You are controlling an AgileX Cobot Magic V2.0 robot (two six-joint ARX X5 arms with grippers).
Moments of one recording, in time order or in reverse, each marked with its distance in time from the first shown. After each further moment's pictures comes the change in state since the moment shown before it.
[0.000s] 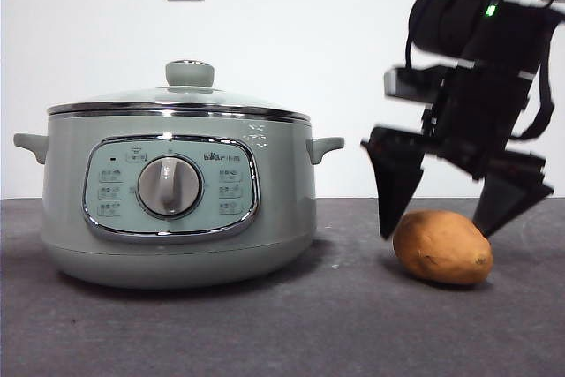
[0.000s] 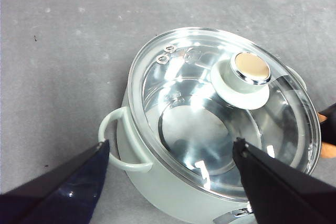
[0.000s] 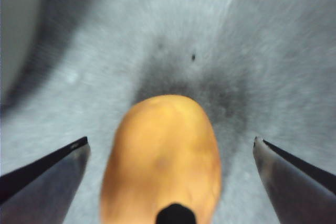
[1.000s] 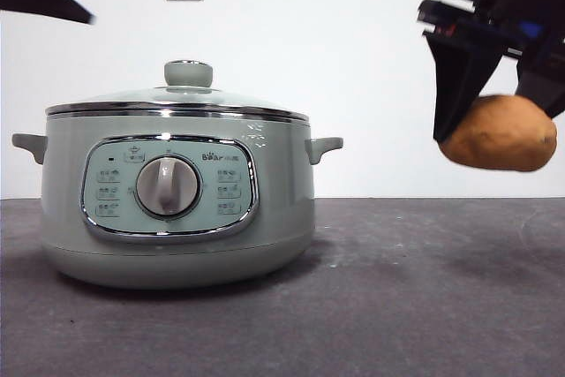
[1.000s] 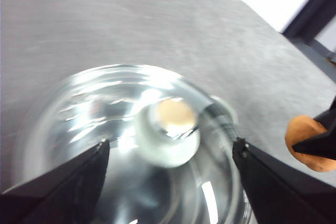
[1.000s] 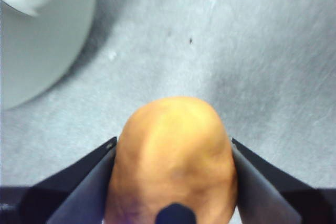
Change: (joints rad) left arm -0.177 0.219 0.016 0.325 0.104 -0.113; right arm 0.000 -0.350 0.000 -0.238 0.002 0.004
